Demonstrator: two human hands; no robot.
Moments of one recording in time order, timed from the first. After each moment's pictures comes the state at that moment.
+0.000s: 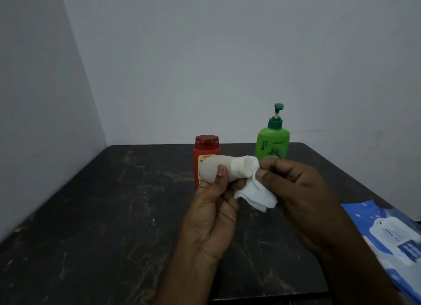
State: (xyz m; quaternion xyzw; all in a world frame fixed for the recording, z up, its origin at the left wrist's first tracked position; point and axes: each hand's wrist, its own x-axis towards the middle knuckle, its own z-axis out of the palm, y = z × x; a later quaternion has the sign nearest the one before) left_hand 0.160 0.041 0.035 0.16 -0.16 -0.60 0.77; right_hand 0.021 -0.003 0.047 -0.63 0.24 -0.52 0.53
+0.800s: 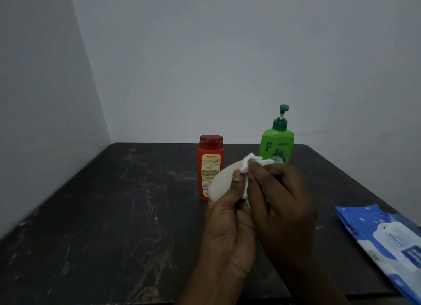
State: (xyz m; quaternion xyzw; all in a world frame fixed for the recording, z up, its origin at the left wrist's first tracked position) left_hand 0.127 0.054 0.038 0.13 -0.08 -0.65 0.75; right_hand 0.054 0.016 0.020 -0.71 0.28 -0.64 -0.09
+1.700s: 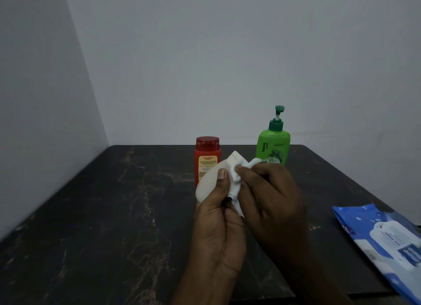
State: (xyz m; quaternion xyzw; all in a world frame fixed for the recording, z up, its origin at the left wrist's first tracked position) left_hand 0.137 0.051 0.032 0.14 -0.09 -0.60 0.78; right_hand 0.052 0.005 0.019 -0.75 0.24 -0.60 -0.13
